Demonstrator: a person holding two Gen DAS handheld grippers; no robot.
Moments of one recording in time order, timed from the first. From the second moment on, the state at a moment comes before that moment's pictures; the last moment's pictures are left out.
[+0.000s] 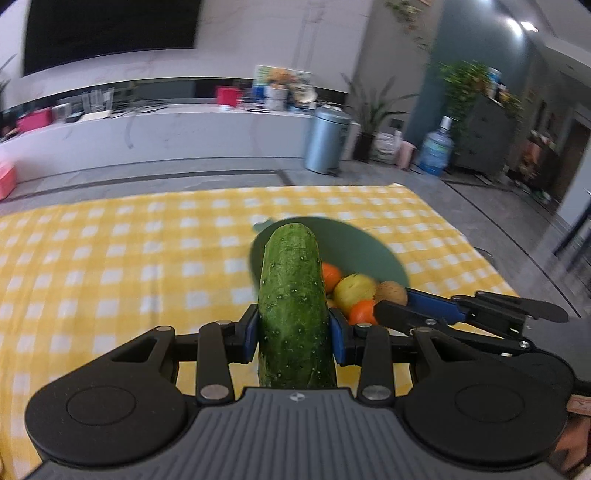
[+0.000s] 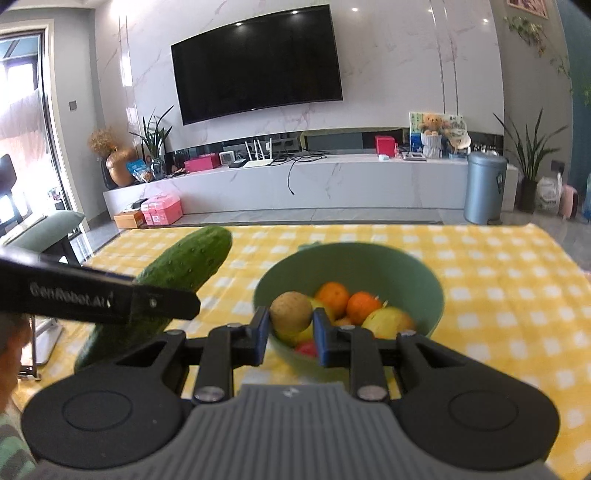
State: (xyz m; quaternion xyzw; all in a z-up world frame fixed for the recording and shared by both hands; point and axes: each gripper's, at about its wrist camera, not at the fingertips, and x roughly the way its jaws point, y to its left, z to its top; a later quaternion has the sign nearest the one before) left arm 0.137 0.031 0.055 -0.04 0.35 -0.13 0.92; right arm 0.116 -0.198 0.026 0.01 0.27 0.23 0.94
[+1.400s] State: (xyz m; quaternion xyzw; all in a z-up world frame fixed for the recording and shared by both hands) left arm 0.288 -0.028 -0.015 0.09 0.46 -0.21 0.86; right arm 0.265 -0.196 -0.028 -0.05 0.37 0.26 0.89
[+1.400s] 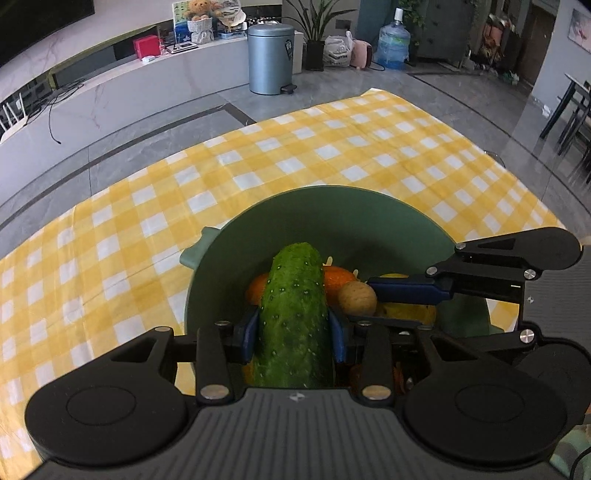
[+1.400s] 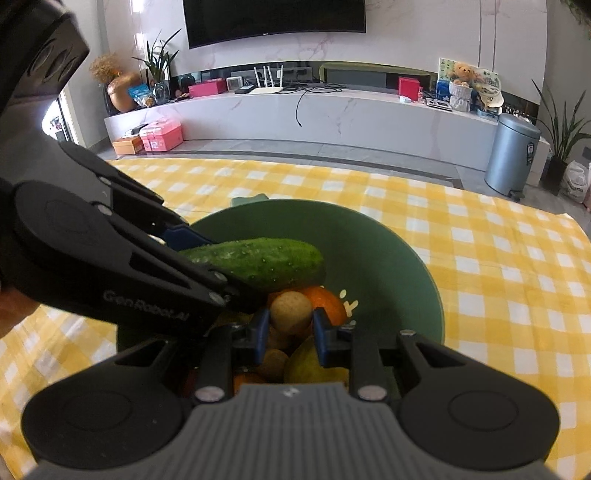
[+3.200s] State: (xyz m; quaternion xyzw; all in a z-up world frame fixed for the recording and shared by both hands) left arm 0.088 -0.006 0.061 0.02 0.27 -0.12 0.95; right arm 0.113 -0.232 0.064 0.02 0.28 0.16 0.94
